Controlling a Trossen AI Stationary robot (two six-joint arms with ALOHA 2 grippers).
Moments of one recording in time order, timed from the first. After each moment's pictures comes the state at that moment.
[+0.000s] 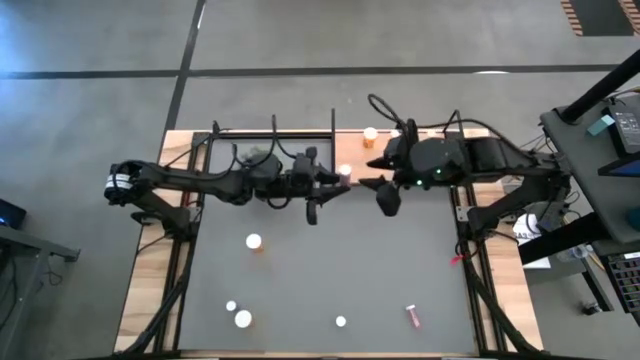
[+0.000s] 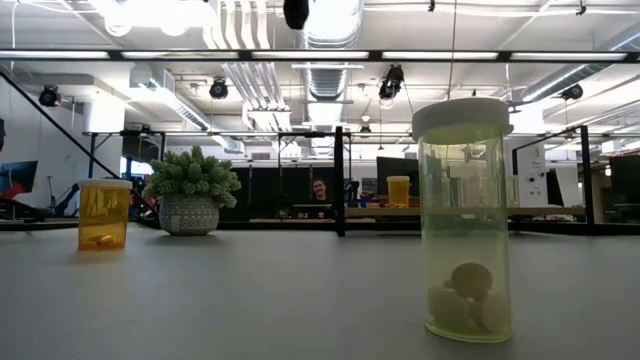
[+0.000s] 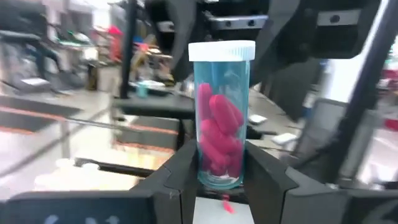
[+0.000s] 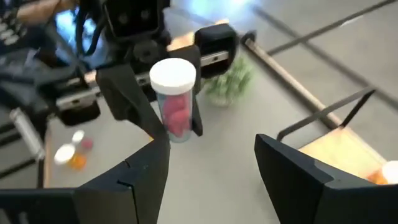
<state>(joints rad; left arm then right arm) 0.03 1.46 1.12 0.45 0.01 -0.15 0.11 1.41 1.77 -0.95 0.31 0.41</state>
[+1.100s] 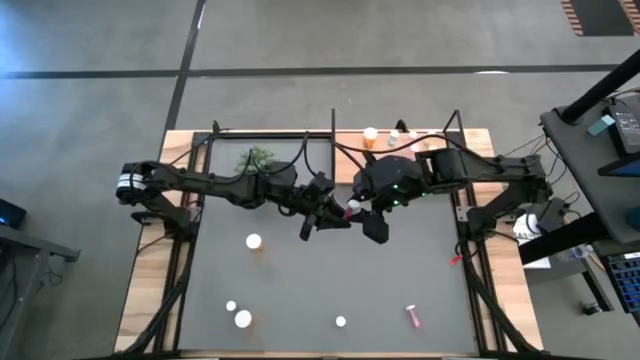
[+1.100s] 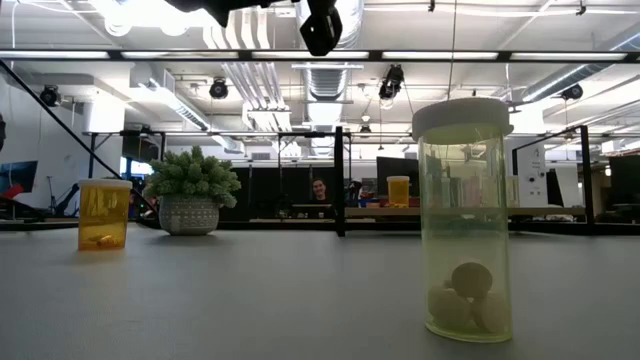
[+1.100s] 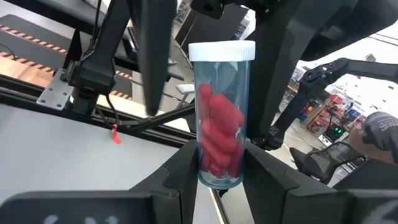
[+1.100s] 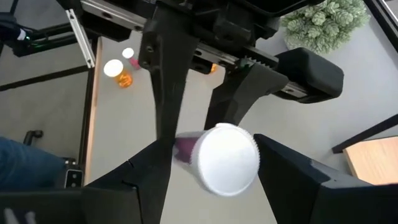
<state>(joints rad) 0.03 1.55 1.12 0.42 0.41 -0.52 0.10 1.54 1.78 -0.99 -0.03 0.28</state>
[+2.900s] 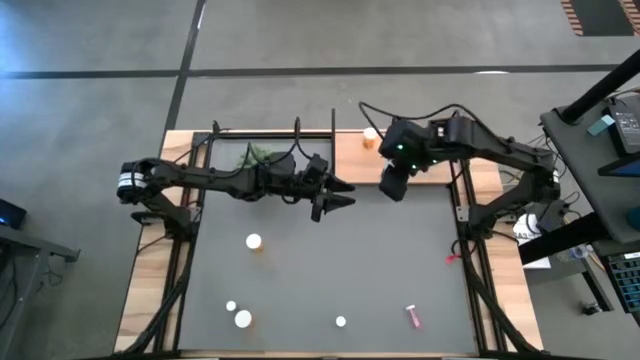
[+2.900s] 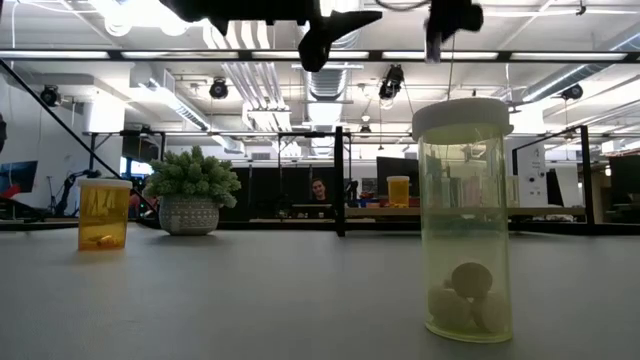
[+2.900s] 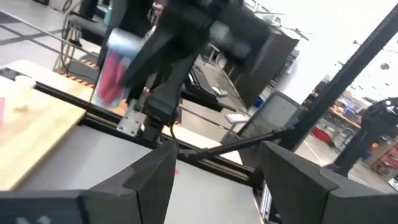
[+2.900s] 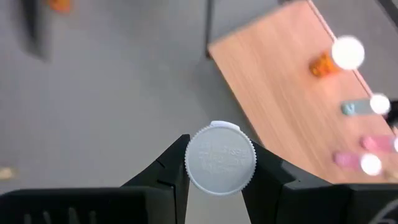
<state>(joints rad) 0.11 1.55 1.11 0.44 0.22 -0.49 -0.19 1.46 1.70 -1.33 0.06 0.27</state>
